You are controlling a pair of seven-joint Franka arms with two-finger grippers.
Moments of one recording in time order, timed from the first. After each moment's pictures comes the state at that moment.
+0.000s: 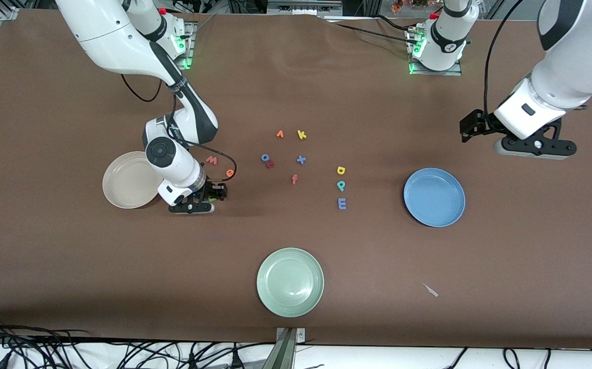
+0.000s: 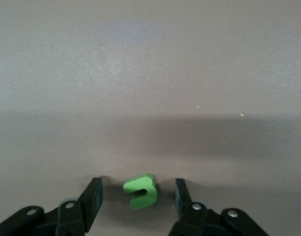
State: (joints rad) left arm -0.06 0.04 -0.14 -1.70 0.00 1.68 -0.11; right arm 0.31 0.61 0.09 -1.93 0.00 2.61 0.37
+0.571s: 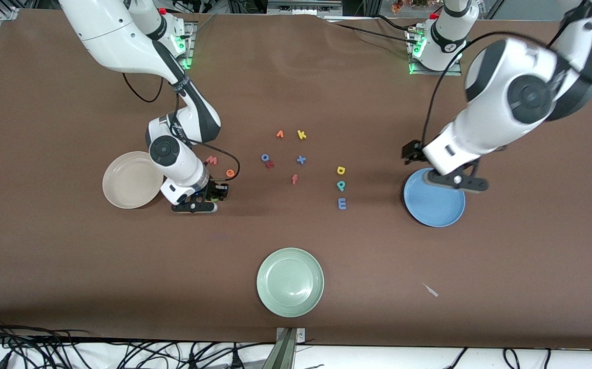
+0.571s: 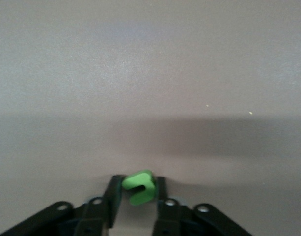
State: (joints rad) left arm -0.10 0.28 -0.25 -1.70 -0.06 1.89 -0.21; right arm 0.32 0.61 0.09 -1.93 0.00 2.61 0.39
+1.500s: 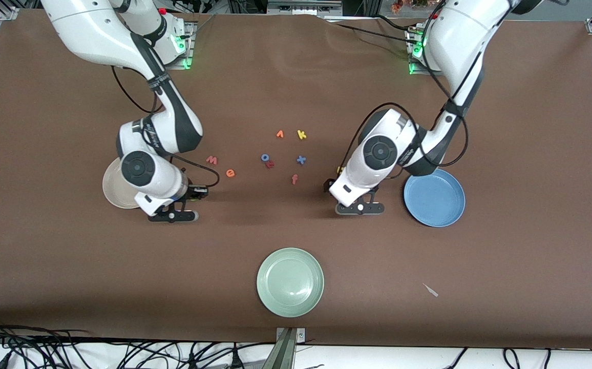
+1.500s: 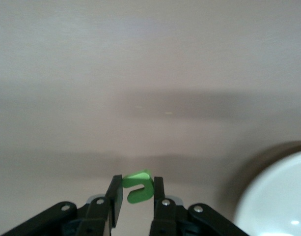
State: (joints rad) left arm -0.35 0.71 -0.24 -1.56 0.06 2.24 -0.63; right arm 0.28 0.54 0.01 -1.78 0.00 2.21 0.22
